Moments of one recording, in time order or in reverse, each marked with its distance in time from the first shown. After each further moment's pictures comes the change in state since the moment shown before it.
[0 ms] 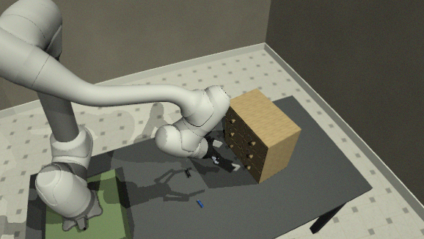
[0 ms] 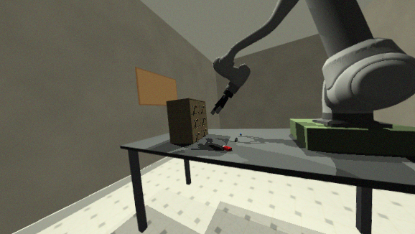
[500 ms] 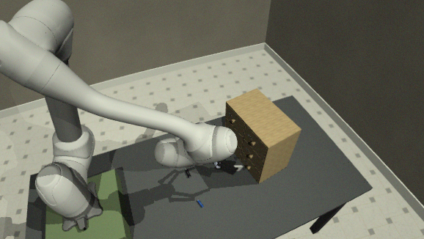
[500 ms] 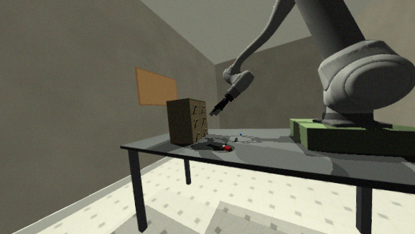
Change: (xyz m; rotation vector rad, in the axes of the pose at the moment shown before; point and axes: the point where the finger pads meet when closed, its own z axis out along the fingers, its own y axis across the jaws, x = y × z) arm 0.003 0.002 0.017 0.041 0.121 0.003
